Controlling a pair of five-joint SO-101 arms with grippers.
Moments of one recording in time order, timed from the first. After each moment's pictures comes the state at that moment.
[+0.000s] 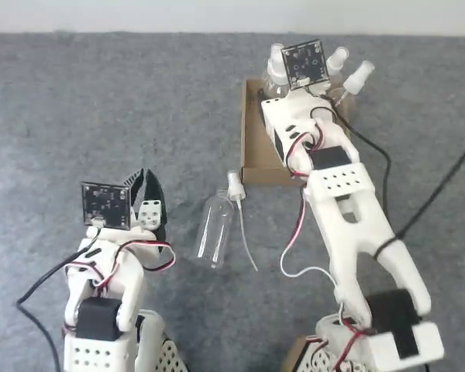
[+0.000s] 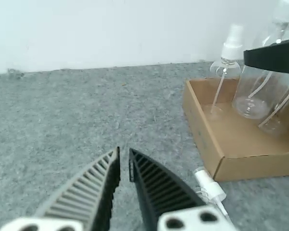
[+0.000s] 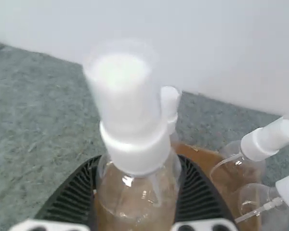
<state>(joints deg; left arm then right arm) -0.6 -94.5 78.3 51.9 4.7 -17.4 -9.6 25.8 17.2 3.4</state>
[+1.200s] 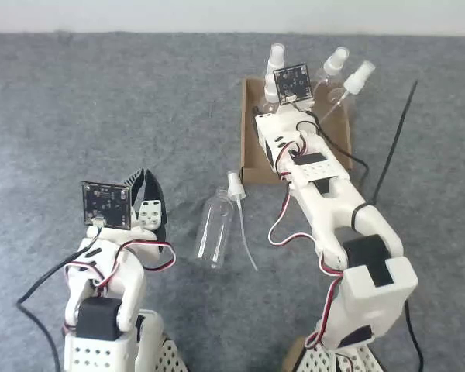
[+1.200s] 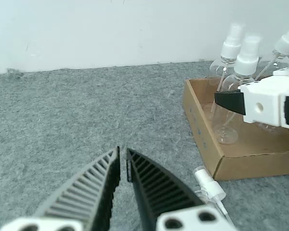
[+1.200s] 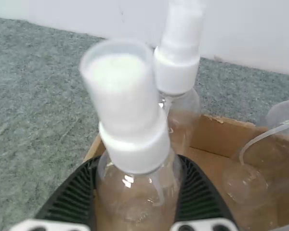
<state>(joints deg) -0.6 -94.5 78.3 51.9 4.7 -17.3 13.0 25.4 -1.7 1.0</state>
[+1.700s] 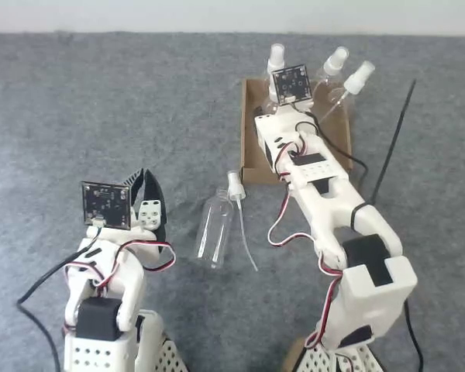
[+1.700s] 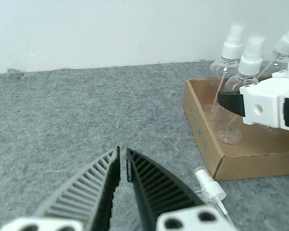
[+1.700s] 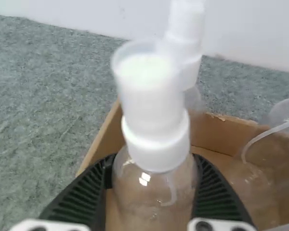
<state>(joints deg) -0.6 -94.5 78.3 51.9 4.7 -17.6 13.4 25.4 -1.7 1.0</state>
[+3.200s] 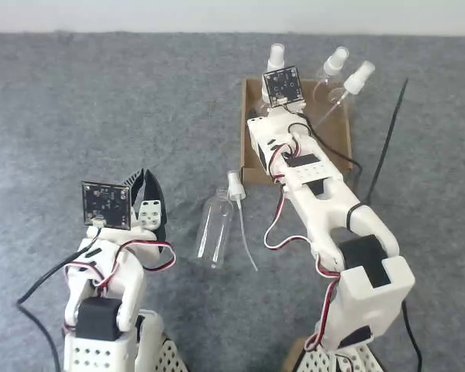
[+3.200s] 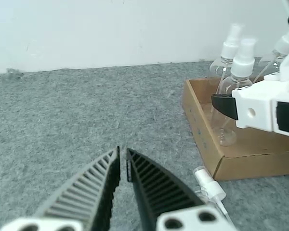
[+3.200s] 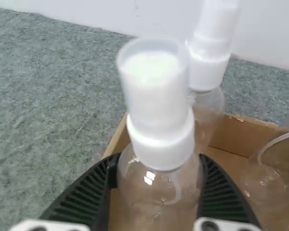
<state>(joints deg) -0.6 -94.5 78.3 51.9 4.7 -19.4 13.4 25.4 -1.0 0.8</state>
